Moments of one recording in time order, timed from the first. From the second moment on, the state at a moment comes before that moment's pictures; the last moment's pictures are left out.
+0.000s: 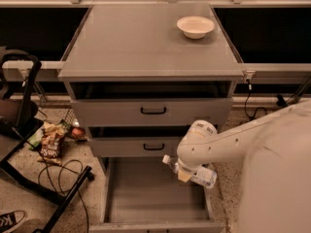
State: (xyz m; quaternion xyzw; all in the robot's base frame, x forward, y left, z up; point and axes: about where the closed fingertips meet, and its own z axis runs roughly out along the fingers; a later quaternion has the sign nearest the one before) arm 0.540 -0.126 0.494 -0.54 0.83 -0.07 0.10
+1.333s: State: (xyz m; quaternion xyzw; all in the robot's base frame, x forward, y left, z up) arm 0.573 -0.103 0.425 -0.58 0.81 -0.04 0.10
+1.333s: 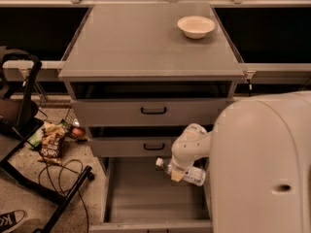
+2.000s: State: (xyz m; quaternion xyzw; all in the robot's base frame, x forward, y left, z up) arm 0.611 -0.033 0.280 -0.60 0.78 0.03 0.15
